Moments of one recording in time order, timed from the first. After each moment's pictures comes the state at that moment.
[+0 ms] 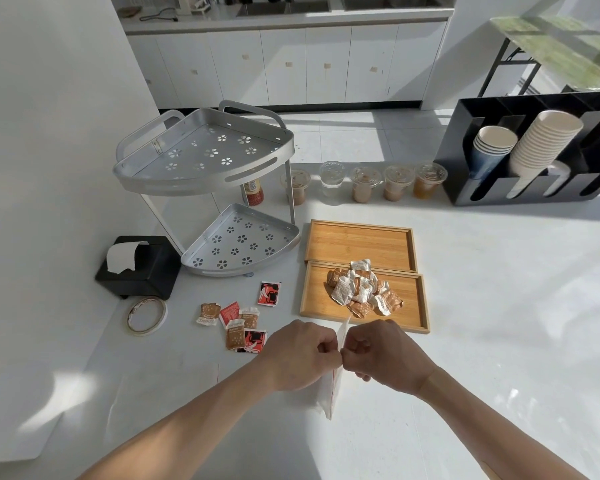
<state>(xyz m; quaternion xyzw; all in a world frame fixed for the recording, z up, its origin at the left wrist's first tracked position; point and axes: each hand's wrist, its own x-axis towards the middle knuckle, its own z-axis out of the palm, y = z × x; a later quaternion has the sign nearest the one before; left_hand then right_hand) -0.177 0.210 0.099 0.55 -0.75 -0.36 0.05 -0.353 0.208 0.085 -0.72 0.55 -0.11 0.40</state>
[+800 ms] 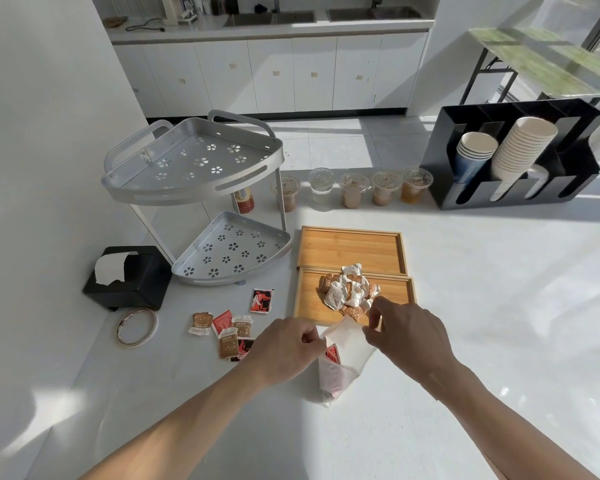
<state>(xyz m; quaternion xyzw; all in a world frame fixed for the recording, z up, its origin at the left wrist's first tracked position) -0.169 0.199 0.094 0.59 -0.70 -0.39 0.09 -0.372 0.199 0.107 -0.72 0.67 -0.04 0.14</state>
